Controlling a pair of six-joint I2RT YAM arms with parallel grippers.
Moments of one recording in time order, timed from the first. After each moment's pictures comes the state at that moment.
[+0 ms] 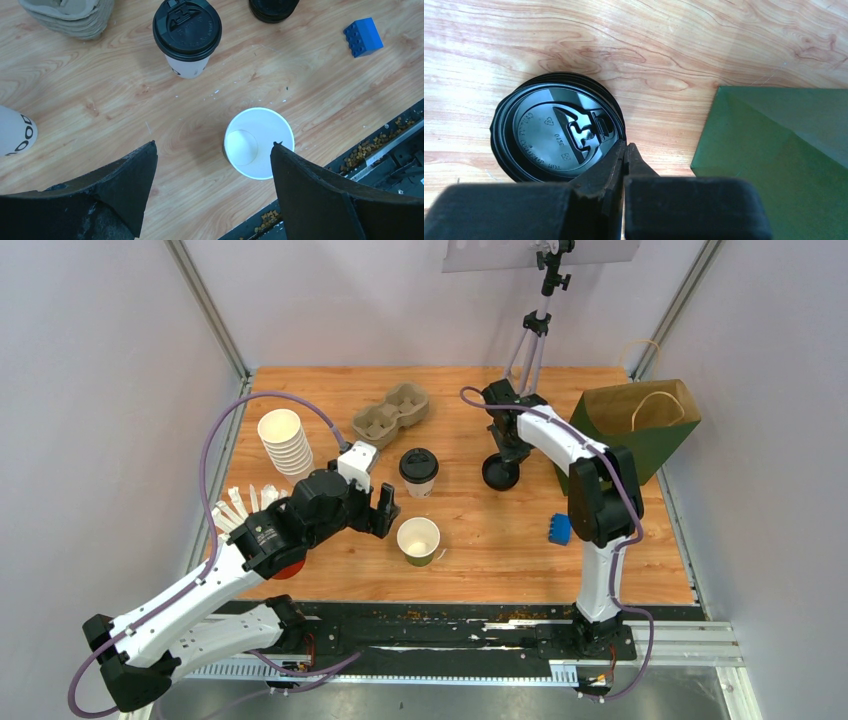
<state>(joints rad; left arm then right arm) -0.87 0.85 0.91 -0.55 -0.22 -0.27 0.39 2.01 1.63 -0.84 0.32 0.00</state>
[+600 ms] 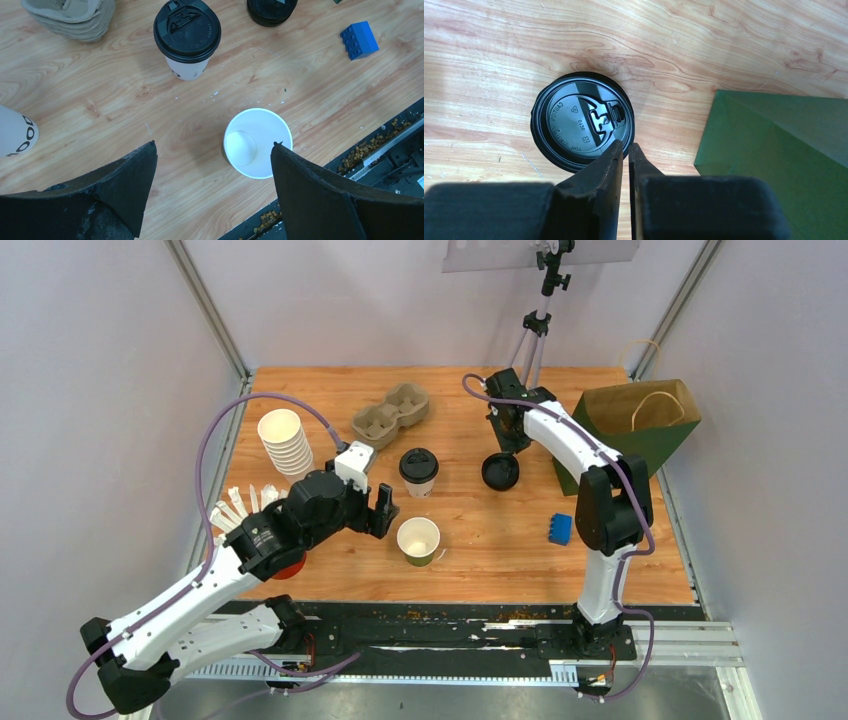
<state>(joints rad) -0.87 0.83 0.91 -0.56 -0.22 -0.28 0.40 1.94 1.66 -0.86 0.25 0.01</state>
